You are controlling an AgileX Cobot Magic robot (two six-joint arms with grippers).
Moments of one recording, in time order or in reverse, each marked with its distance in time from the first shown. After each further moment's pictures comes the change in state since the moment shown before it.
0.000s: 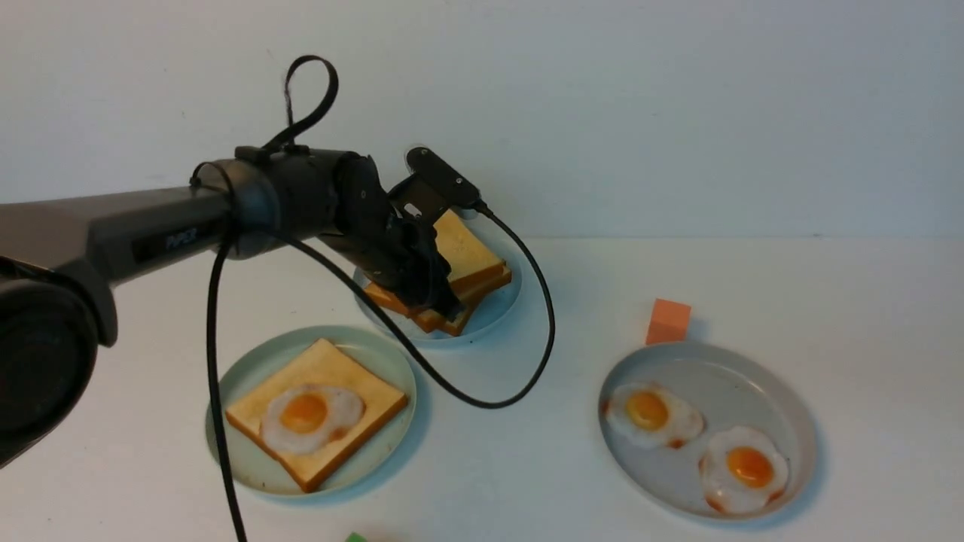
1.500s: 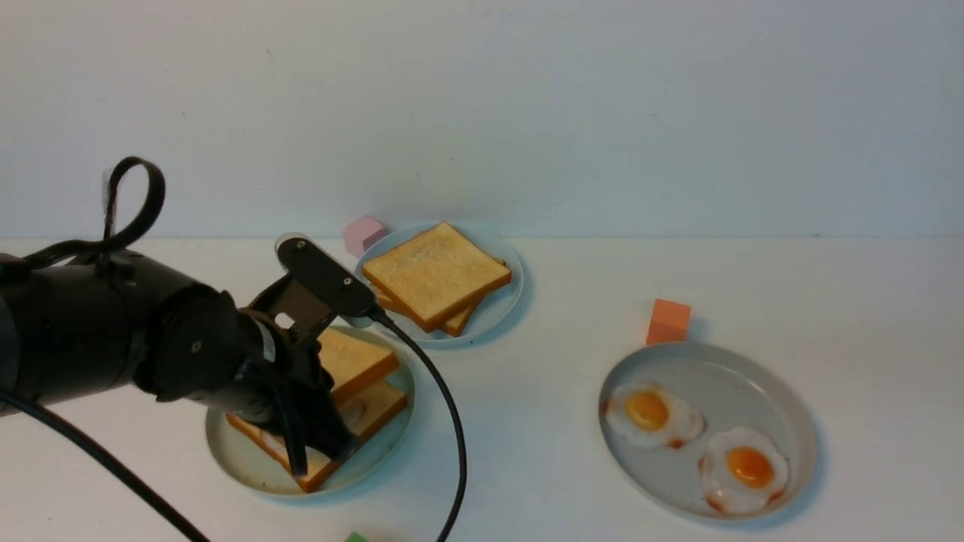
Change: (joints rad) right arm 0.000 -0.001 0.000 -0.091 -0.045 -0.025; left arm -0.032 -0.565 0.753 0.249 -0.106 -0.341
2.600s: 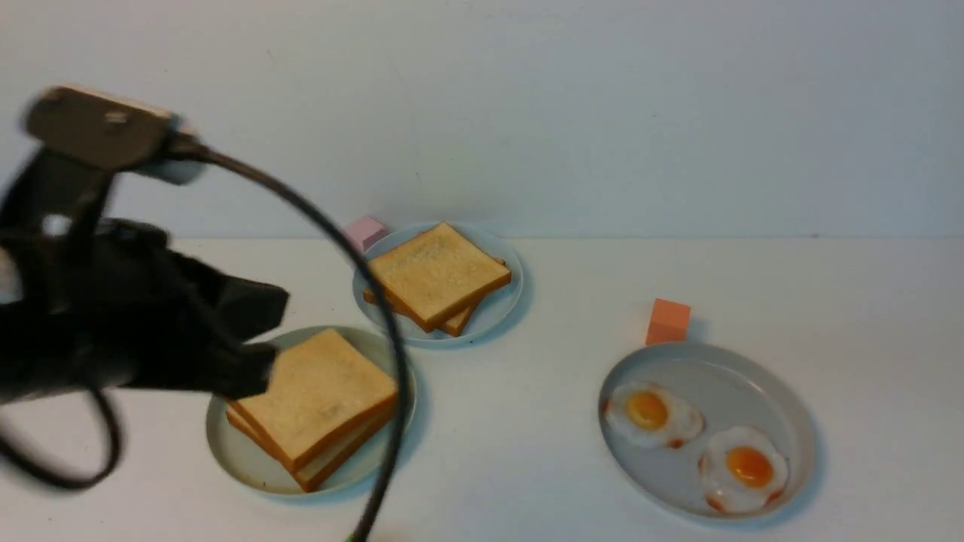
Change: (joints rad) right arm 0.000 0.000 0.000 0.014 -0.007 -0.023; left arm 0.000 -0.728 0.096 -0.389 0.131 0.003
